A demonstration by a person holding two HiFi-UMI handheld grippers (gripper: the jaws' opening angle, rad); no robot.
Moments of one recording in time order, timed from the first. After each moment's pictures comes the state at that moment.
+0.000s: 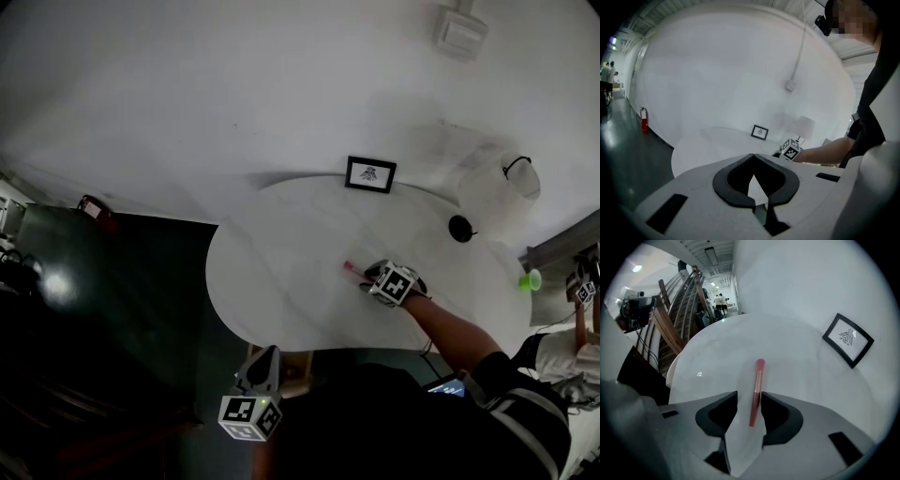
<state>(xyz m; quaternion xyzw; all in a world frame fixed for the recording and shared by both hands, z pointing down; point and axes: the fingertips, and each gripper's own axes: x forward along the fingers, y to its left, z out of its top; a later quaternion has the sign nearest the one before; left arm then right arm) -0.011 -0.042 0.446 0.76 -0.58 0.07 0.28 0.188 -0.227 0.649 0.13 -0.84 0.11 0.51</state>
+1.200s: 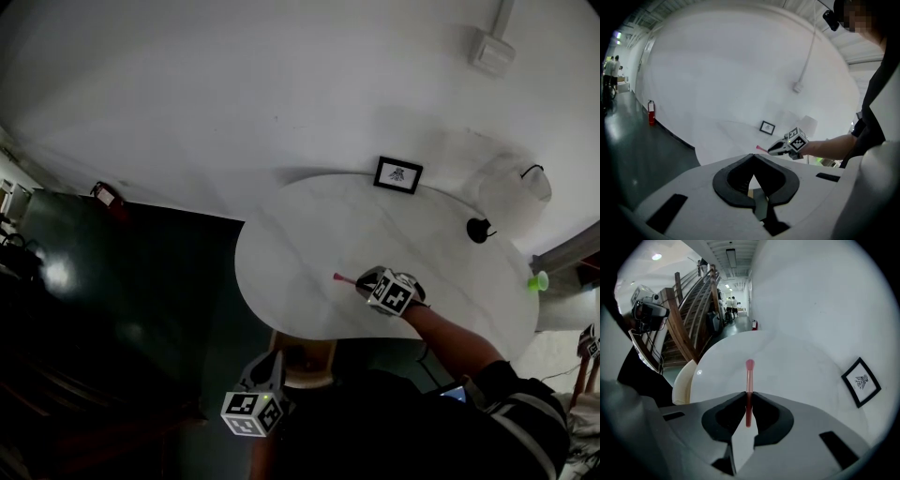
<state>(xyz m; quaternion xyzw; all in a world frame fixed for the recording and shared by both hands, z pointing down) -0.091 0.019 0.471 0.74 -0.58 0.08 0.32 0.077 -0.166 0.602 0.10 -0.87 0.04 0.49</state>
